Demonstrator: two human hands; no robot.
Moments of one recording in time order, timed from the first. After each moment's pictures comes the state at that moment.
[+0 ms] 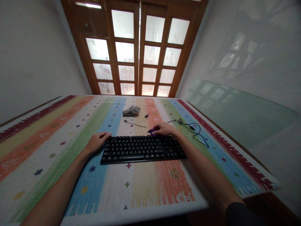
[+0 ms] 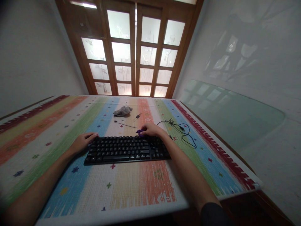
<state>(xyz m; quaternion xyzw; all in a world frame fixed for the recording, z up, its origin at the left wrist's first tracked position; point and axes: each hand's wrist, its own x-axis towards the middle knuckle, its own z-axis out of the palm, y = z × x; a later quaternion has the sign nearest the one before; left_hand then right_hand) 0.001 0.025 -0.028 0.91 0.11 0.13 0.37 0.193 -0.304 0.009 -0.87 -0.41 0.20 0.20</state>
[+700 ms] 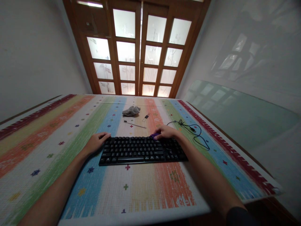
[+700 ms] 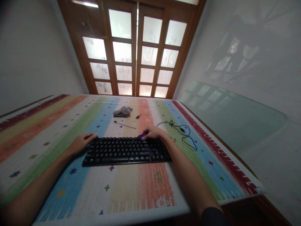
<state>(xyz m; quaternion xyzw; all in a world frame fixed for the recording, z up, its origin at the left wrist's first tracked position) 0.002 0.026 -0.030 0.91 0.11 0.13 0.38 0.199 -0.314 0.002 -0.85 -0.44 0.22 0.17</state>
